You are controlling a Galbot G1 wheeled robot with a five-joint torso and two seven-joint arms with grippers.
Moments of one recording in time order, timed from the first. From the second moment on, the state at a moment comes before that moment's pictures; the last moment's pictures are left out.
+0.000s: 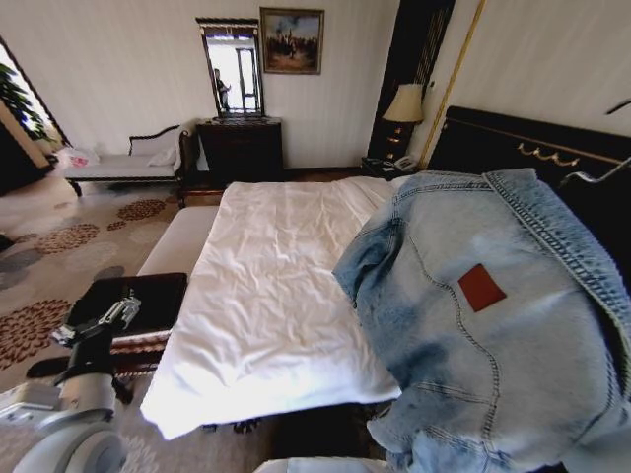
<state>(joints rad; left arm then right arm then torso) 1.72 -1.43 -1.00 -2.50 -0.60 0.15 -0.28 -1.53 0.86 0.95 2.34 0.65 0.47 -0.01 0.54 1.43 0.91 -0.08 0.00</state>
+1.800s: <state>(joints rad) 1.69 -1.43 -0.98 -2.50 -0.55 0.14 -0.27 -1.49 0.88 0.90 2.29 0.64 0.51 -0.08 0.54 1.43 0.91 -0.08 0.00</state>
